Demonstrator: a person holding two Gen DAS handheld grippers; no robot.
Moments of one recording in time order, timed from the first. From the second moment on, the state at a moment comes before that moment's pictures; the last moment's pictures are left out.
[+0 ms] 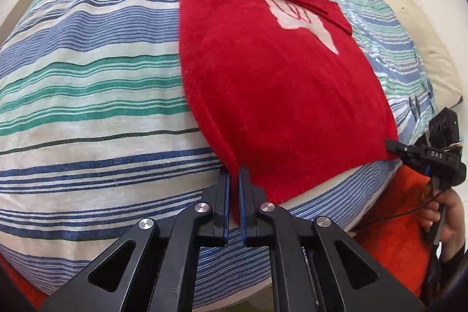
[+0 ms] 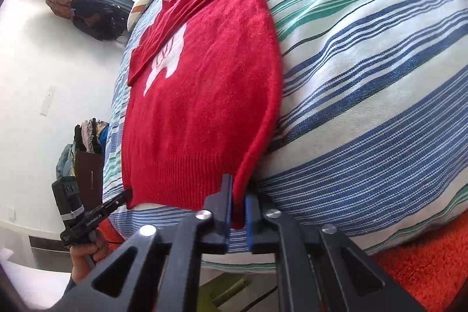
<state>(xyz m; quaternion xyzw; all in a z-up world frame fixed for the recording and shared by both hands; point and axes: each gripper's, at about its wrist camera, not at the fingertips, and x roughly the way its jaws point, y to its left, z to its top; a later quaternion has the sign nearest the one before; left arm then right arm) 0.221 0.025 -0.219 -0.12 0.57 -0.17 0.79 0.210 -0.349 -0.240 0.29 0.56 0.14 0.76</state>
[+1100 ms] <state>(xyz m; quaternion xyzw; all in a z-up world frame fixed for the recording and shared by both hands) 0.591 0.059 -0.193 -0.24 0.48 -0.01 0.84 0.559 -0.358 -0.211 0.32 0.39 0.08 0.86</state>
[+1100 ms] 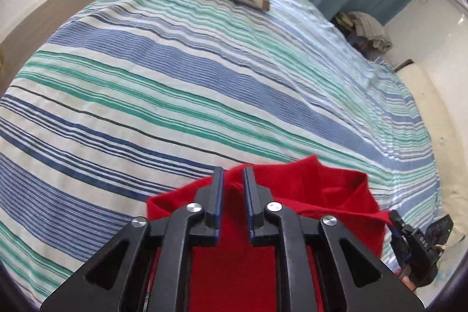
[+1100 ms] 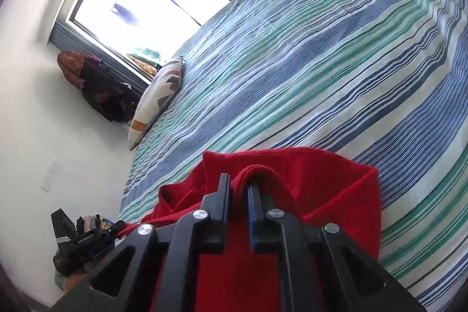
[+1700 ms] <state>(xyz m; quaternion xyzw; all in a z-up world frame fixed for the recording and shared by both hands) 0.403 0.033 -0.212 -0.03 0.50 -0.08 0.86 0.424 -0.337 -0.221 0.08 0.47 0.11 0.87</state>
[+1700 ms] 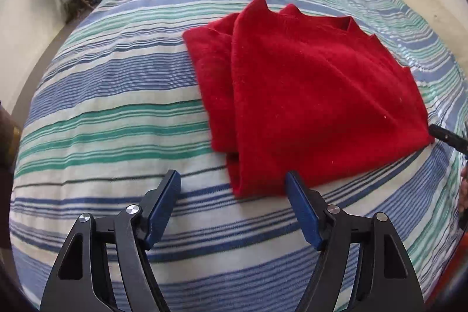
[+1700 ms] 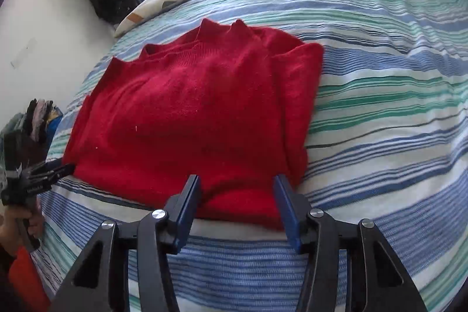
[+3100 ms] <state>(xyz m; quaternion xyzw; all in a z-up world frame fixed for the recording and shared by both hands) 0.299 0.004 -0.235 0.01 0.49 -0.02 0.87 0.304 -0.264 -0.257 0.02 0.43 0.07 0.90</state>
